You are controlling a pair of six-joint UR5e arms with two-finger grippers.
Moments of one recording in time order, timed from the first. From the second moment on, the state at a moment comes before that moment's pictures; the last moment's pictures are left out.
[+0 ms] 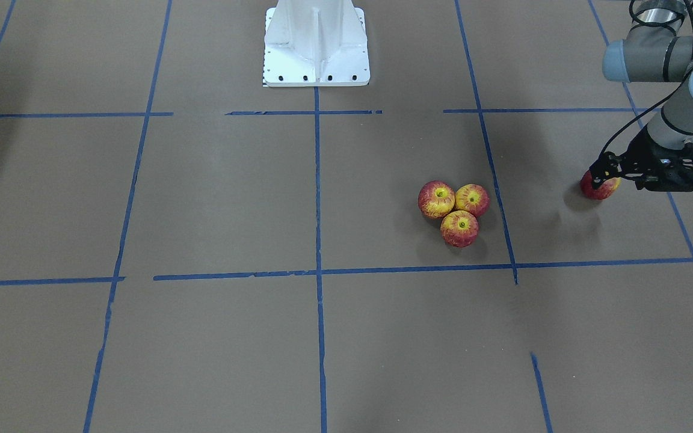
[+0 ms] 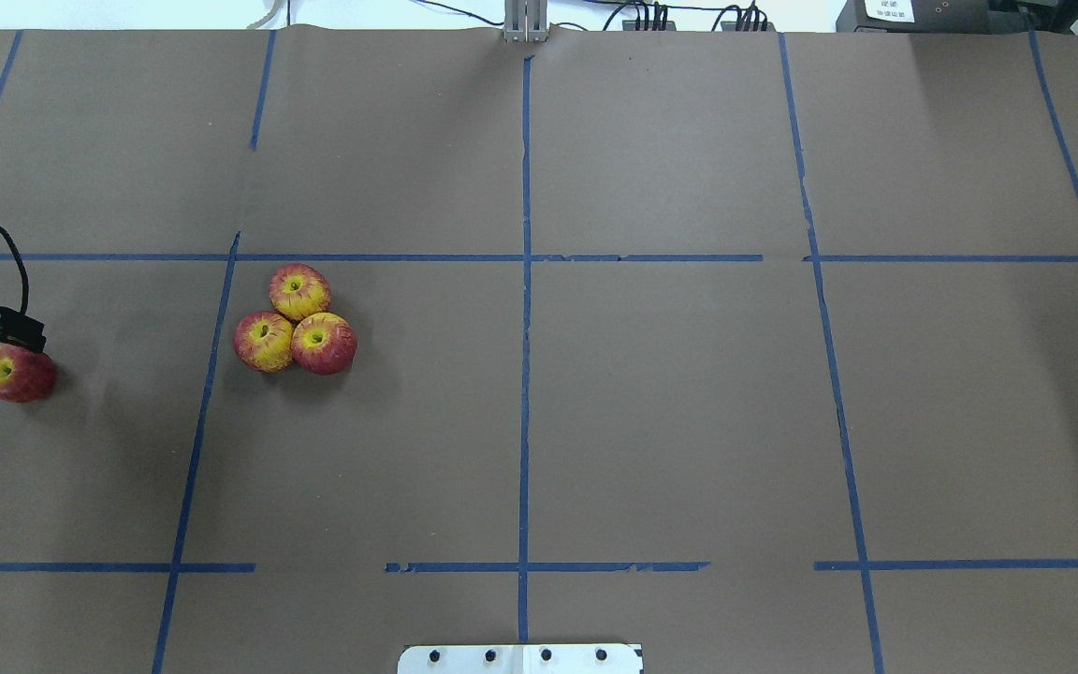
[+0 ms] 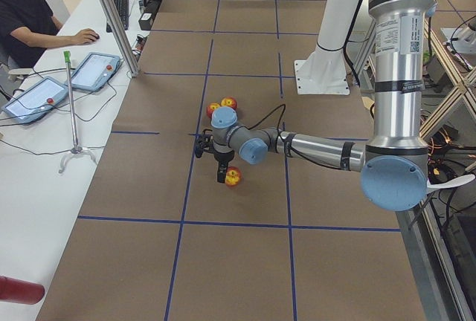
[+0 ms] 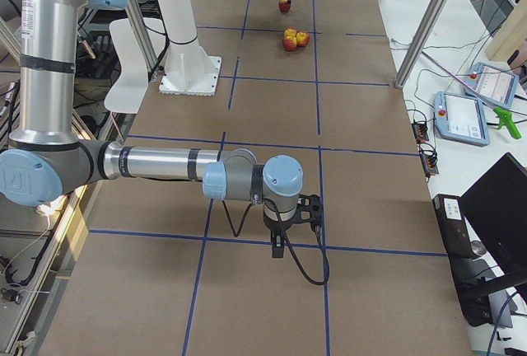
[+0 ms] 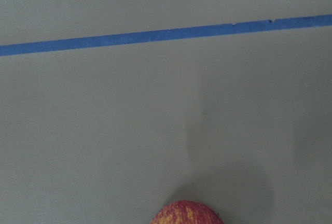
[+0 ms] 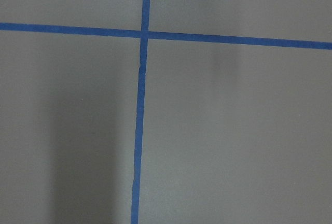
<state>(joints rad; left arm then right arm) -0.98 -1.51 -1.70 -2.01 -2.11 -0.67 1.59 -1.71 1.71 -1.59 2.29 -0.06</state>
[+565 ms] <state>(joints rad) -0.95 -1.51 -1.67 -2.01 -2.13 -0.67 1.59 -1.71 1.71 -1.58 2.29 -0.06</state>
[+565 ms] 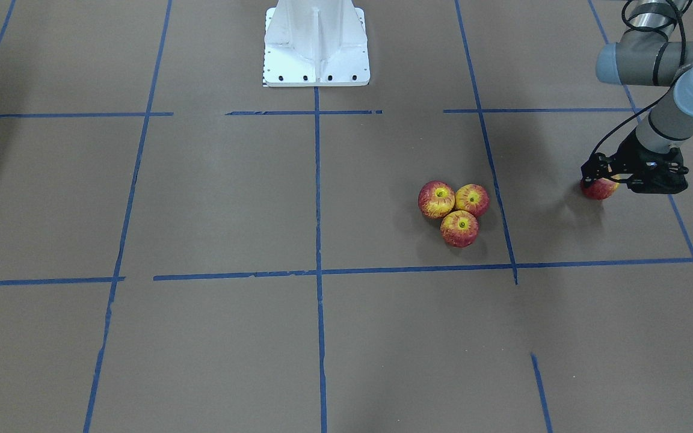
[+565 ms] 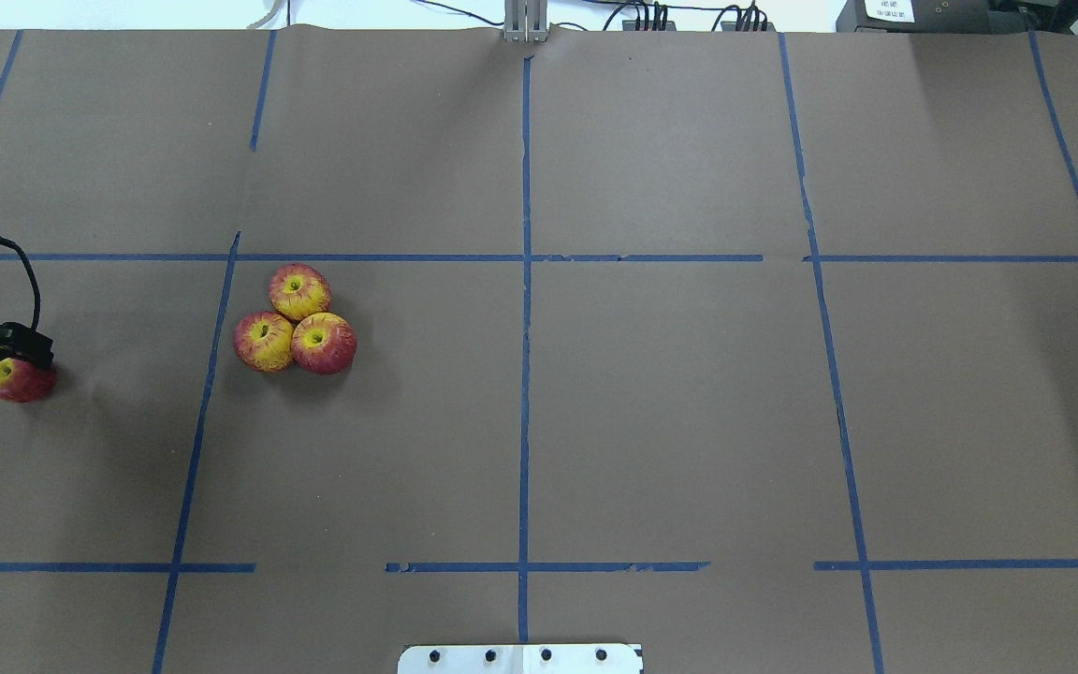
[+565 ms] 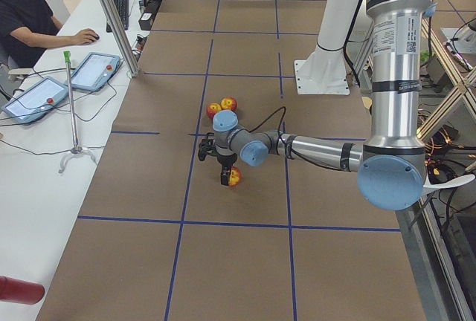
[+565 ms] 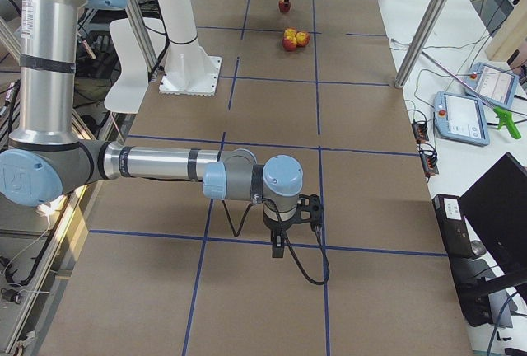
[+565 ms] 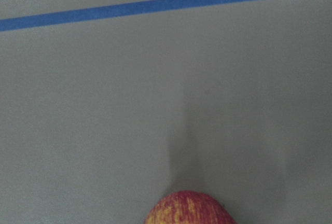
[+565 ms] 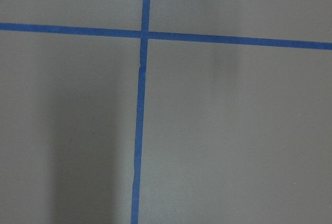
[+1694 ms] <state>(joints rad) -0.94 -1.55 -1.78 -2.00 -2.27 -0.82 1.59 -1.71 1.71 -1.58 2.30 -0.06</state>
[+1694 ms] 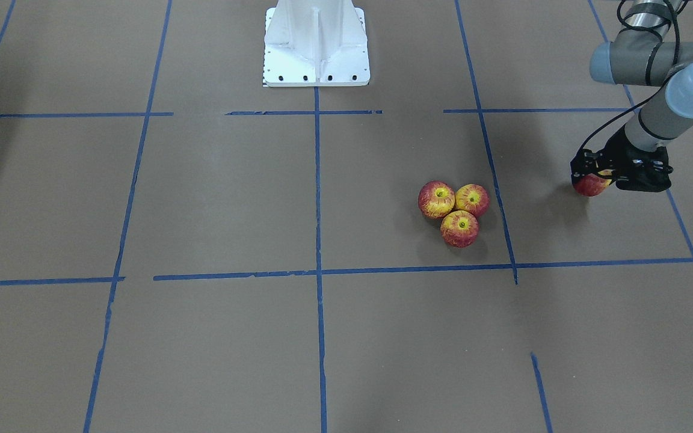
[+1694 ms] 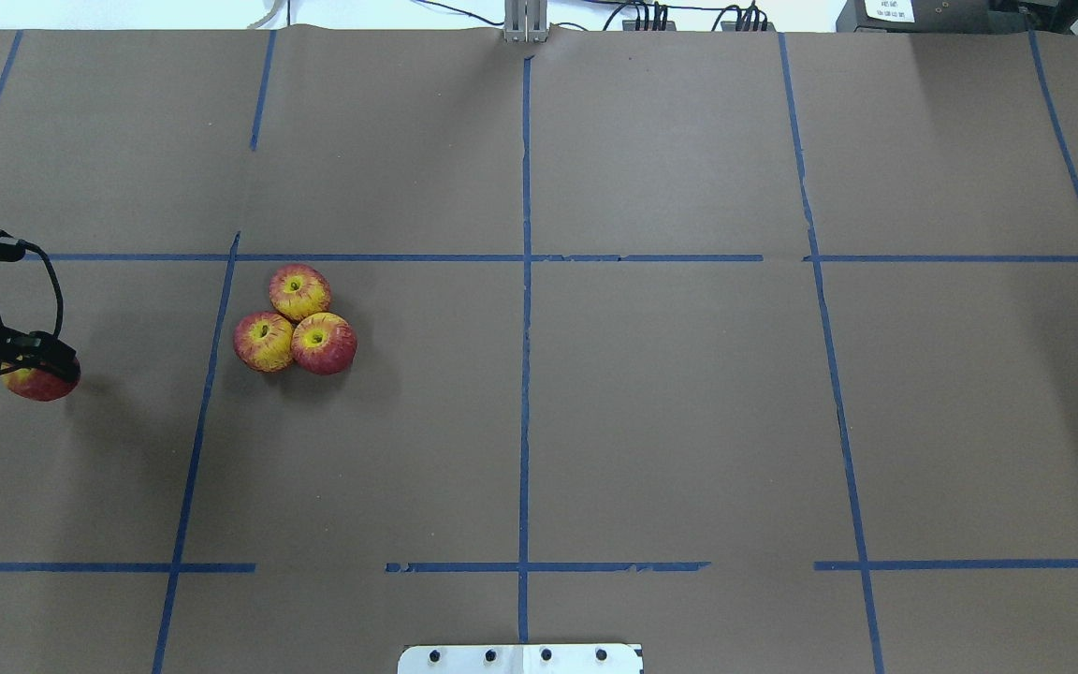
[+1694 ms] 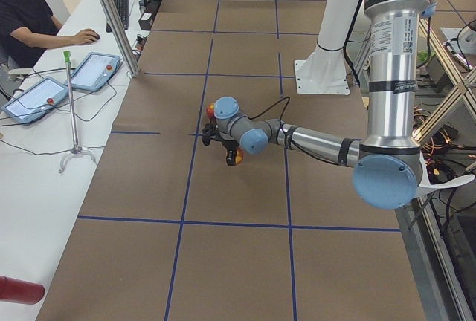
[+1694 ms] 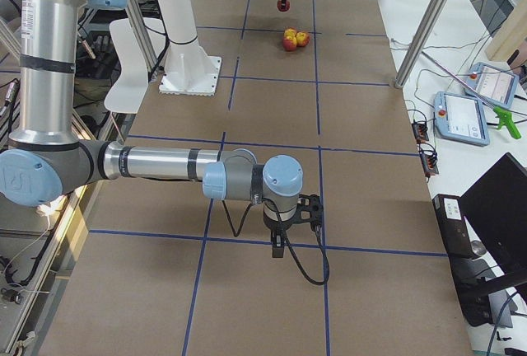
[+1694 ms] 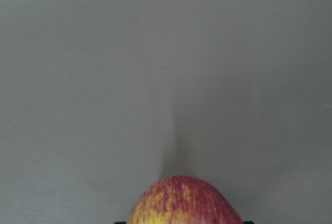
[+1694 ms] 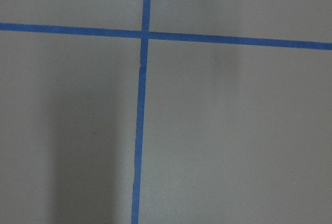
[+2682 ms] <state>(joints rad) -0.81 -1.96 -1.77 -1.77 -2.17 -1.20 1.59 -1.71 1.71 -1.58 2.30 -0.06</state>
